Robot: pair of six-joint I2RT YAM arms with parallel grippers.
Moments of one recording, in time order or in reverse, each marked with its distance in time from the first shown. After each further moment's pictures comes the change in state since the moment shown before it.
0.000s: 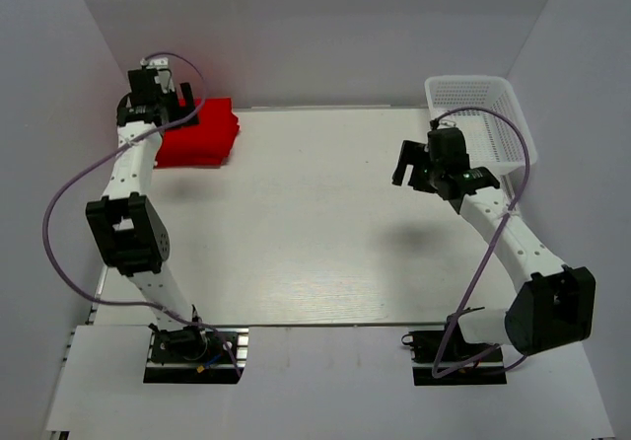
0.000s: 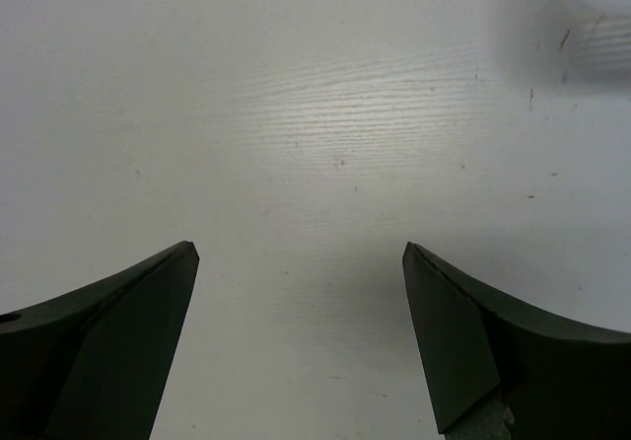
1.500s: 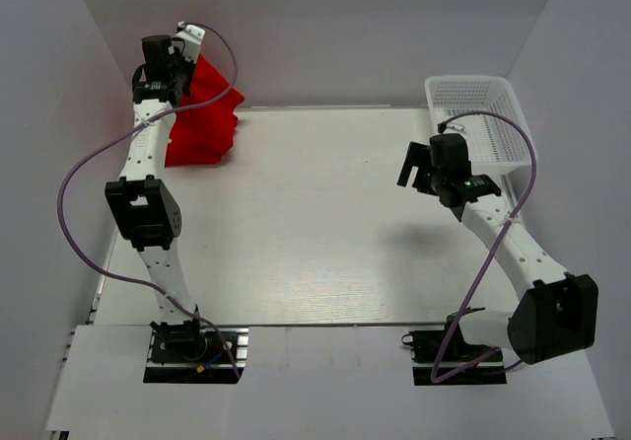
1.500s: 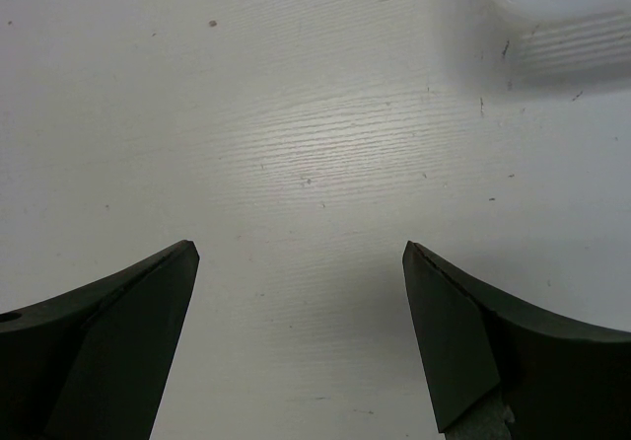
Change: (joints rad) left arm -0.103 0.150 0.282 0.098 0.000 0.486; right arm -0.001 -0.079 -0.097 0.061 0.099 0.019
